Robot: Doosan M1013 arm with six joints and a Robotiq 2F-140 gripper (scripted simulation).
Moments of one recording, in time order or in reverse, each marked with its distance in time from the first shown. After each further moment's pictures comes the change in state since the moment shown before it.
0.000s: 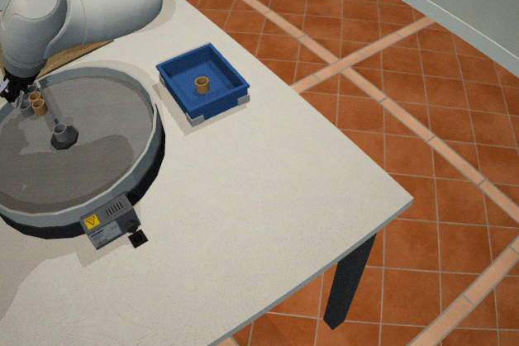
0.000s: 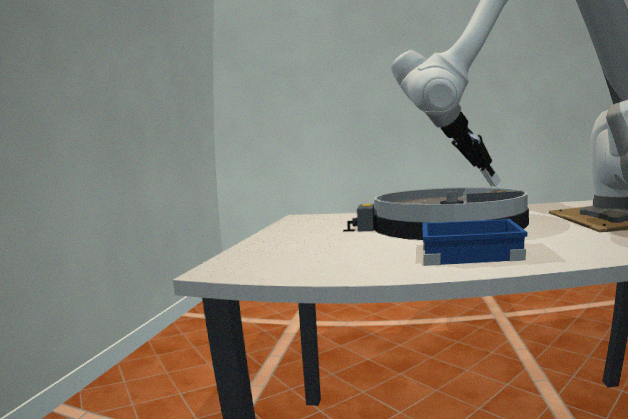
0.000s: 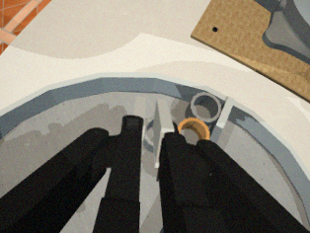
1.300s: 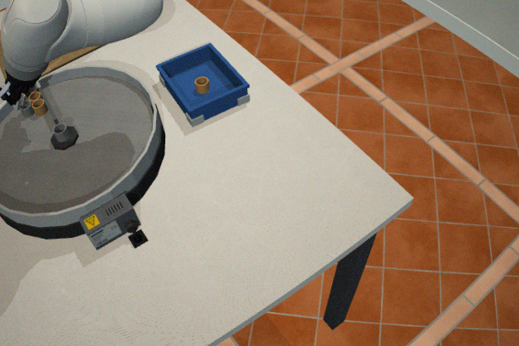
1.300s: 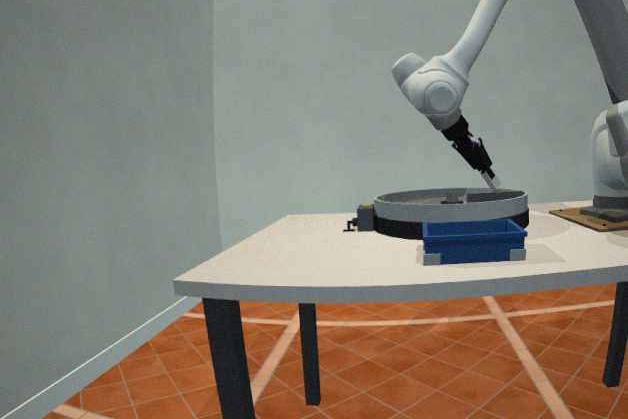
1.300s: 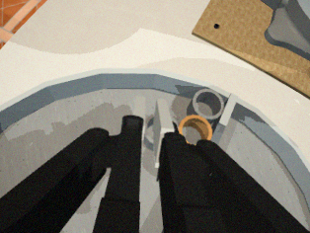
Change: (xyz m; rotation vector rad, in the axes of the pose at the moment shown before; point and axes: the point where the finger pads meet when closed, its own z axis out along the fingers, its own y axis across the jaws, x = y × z) arm -0.005 0.000 0.006 0.000 0.000 0.000
